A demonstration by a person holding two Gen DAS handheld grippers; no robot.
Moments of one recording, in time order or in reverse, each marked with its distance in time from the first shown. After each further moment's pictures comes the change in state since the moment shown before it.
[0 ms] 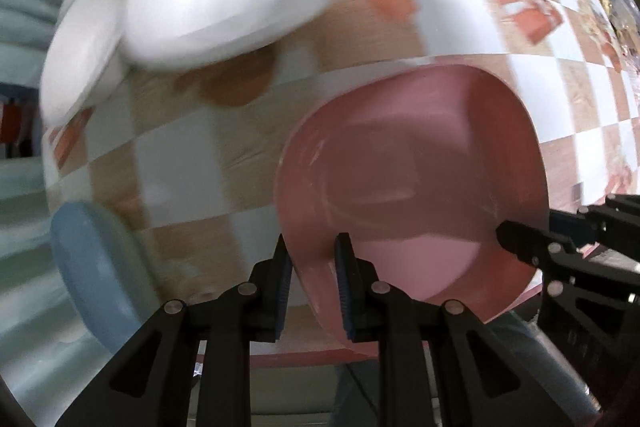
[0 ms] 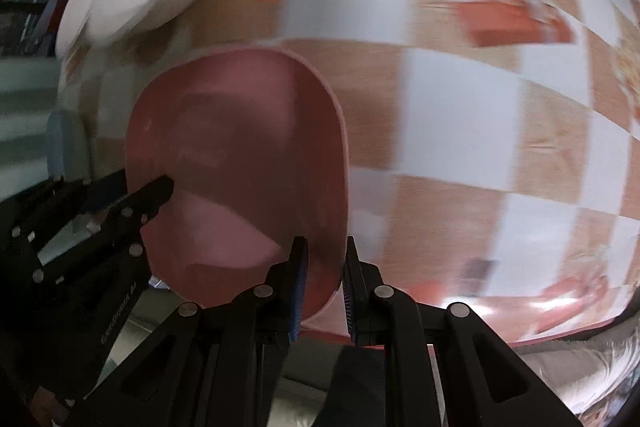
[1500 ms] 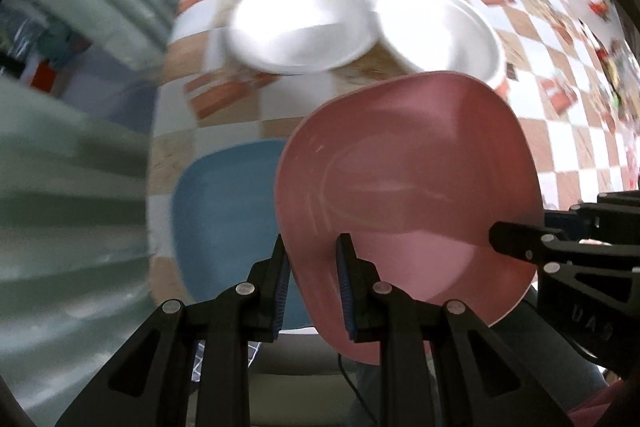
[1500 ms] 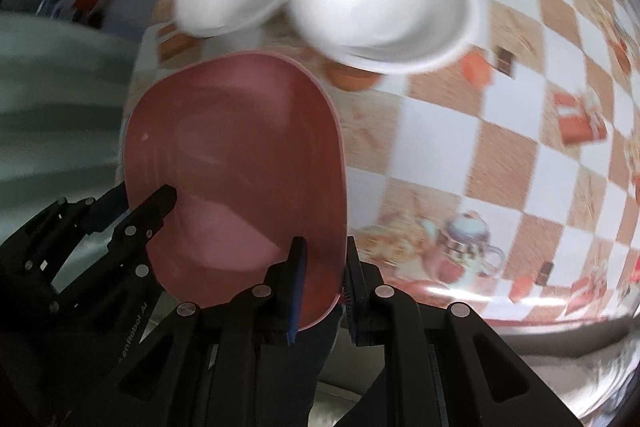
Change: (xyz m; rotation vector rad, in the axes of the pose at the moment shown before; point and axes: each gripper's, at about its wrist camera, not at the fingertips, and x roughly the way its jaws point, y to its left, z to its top) left arm -0.072 0.155 -0.060 -0.175 -0.174 0.005; right arm -0.056 0.131 0.004 -0.111 -0.047 -0.020
